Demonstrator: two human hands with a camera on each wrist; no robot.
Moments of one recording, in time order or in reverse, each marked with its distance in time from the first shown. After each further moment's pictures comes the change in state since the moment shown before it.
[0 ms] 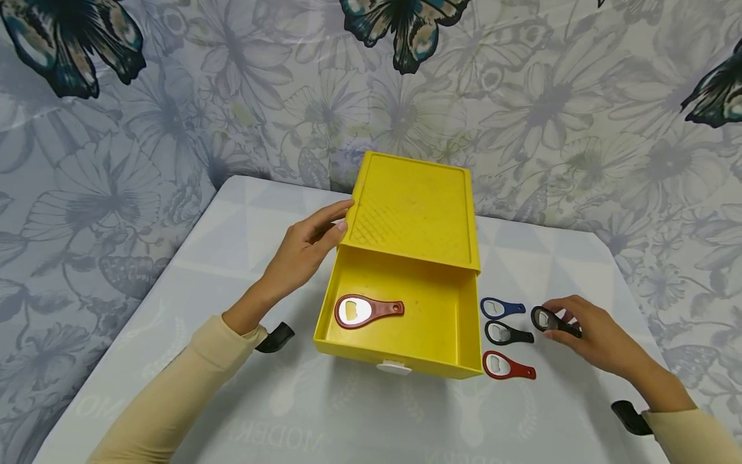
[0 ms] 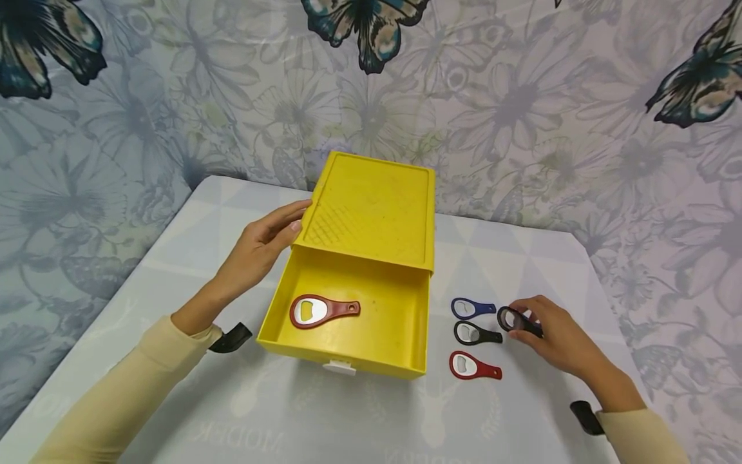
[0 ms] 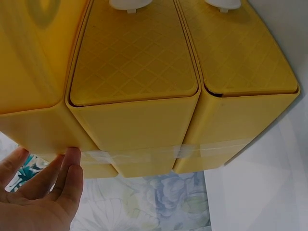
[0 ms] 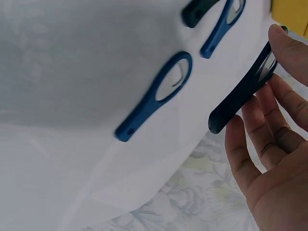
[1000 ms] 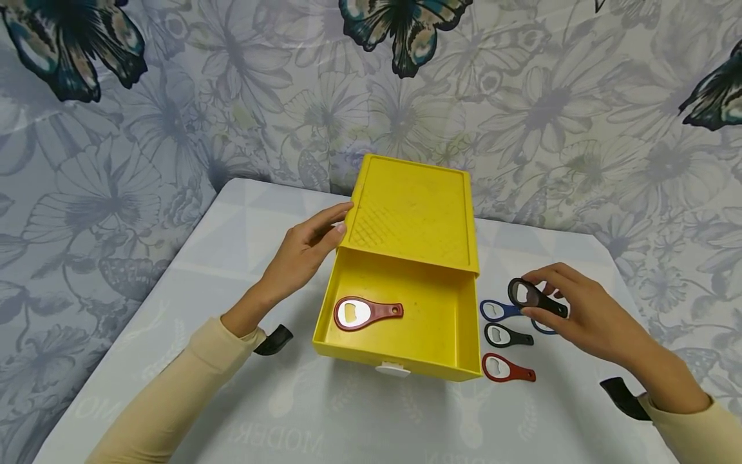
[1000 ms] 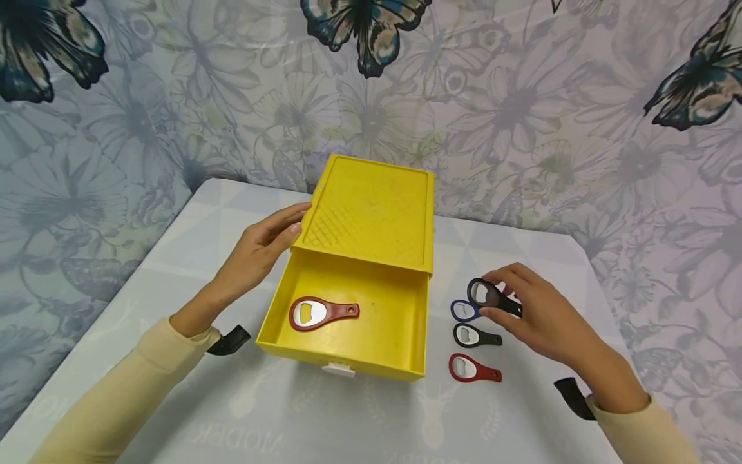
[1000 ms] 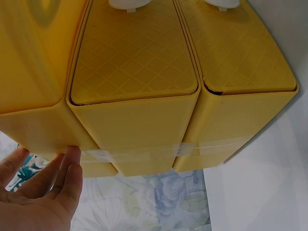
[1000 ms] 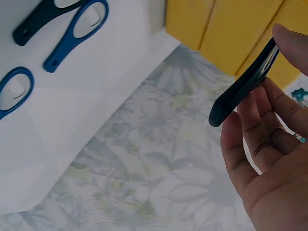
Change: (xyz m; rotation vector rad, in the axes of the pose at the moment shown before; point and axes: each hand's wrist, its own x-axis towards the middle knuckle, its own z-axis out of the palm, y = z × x) left_hand 0.000 0.004 0.000 -0.001 -0.005 -0.013; right_hand 0.044 -0.079 -0.052 0.007 0.043 -0.057
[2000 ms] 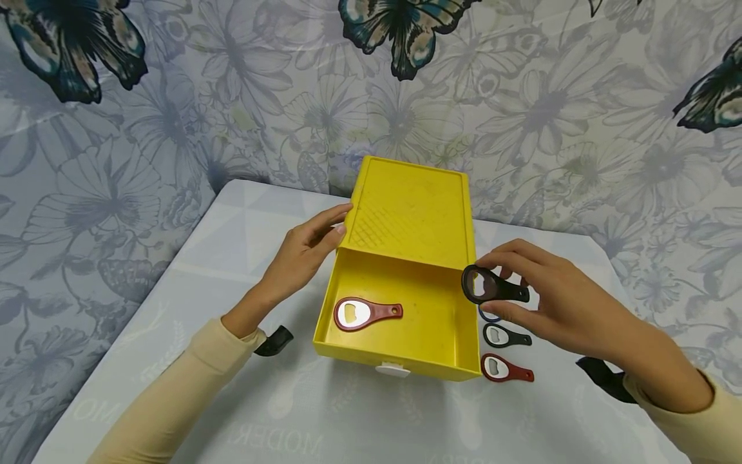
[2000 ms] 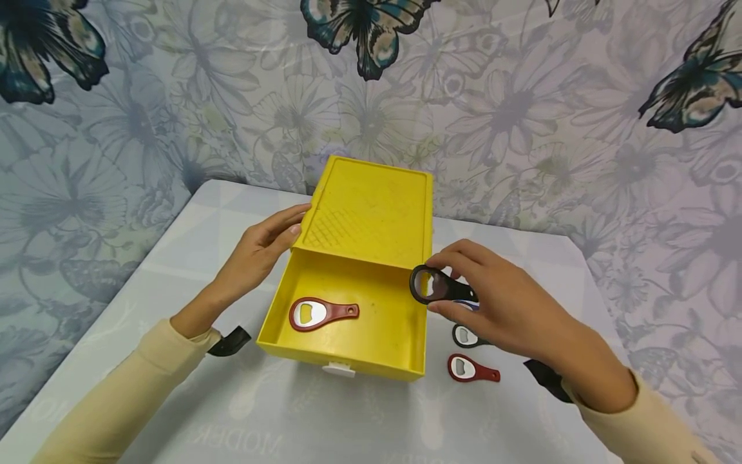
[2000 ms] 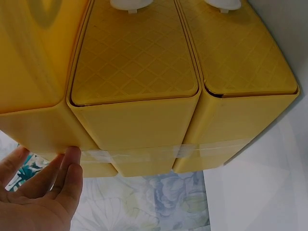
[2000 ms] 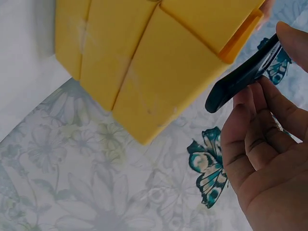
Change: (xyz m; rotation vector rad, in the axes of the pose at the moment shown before) left_hand -0.001 -0.001 0.000 -0.015 -0.005 0.005; right_hand 0.043 -0.095 -0.043 0.073 -0.061 -0.176
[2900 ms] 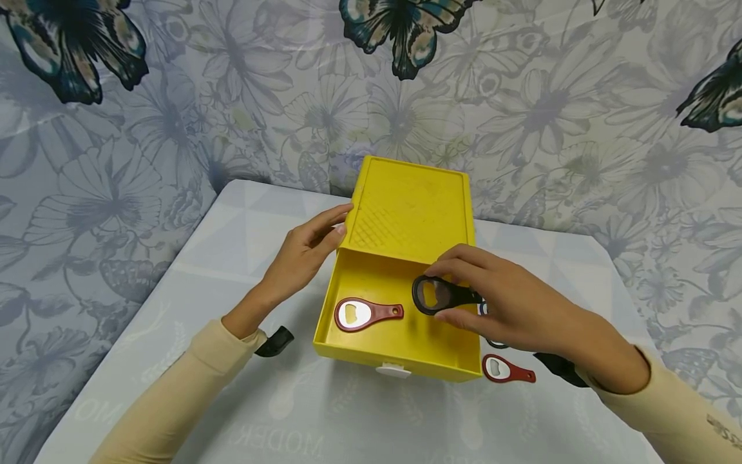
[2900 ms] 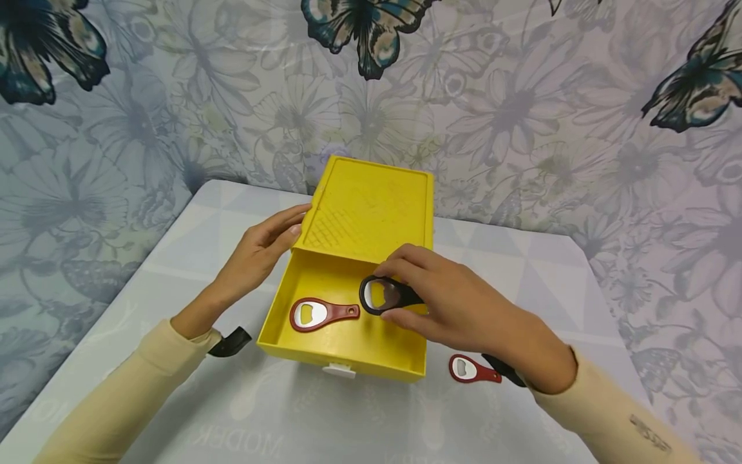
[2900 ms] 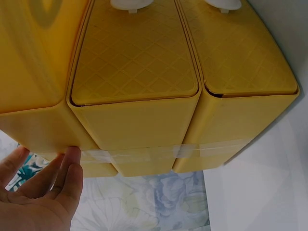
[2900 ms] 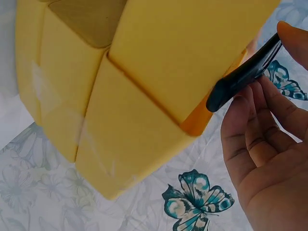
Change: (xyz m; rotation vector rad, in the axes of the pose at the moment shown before) left_hand -0.001 0.001 0.000 -0.014 -0.001 0.007; right_hand 0.034 -0.019 0.023 0.056 -0.099 -0.170
